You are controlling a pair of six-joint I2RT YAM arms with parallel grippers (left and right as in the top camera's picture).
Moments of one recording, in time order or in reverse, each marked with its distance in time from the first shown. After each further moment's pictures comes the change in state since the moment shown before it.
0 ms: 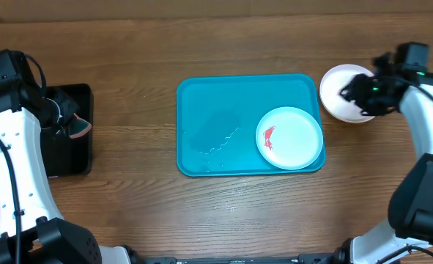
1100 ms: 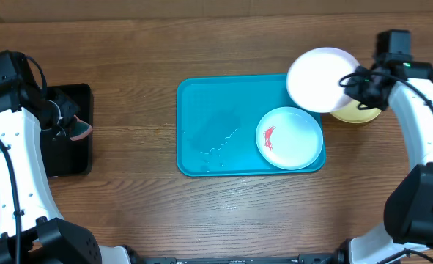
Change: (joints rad) left arm 0.002 0.000 0.001 -0.023 0.000 0.000; right arm 0.060 -0.031 0.079 -0.076 0.355 0.215
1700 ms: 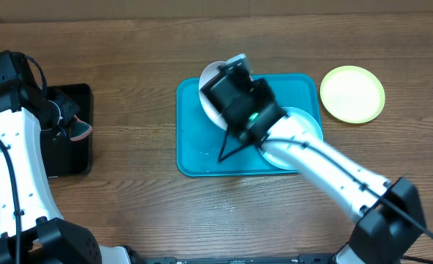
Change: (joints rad) left arm 0.000 0.000 0.000 -0.005 0.000 -0.003; right arm 0.872 -0.021 0.033 0.098 0.702 -0.201
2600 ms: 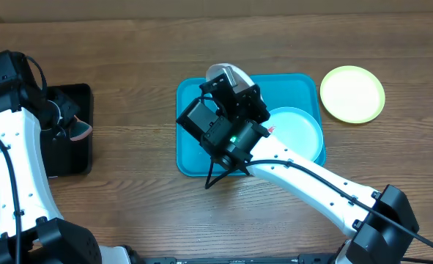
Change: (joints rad) left arm 0.000 0.000 0.000 0.000 -0.003 -0.001; right arm 0.180 0.000 0.000 -0.079 0.413 -0.025
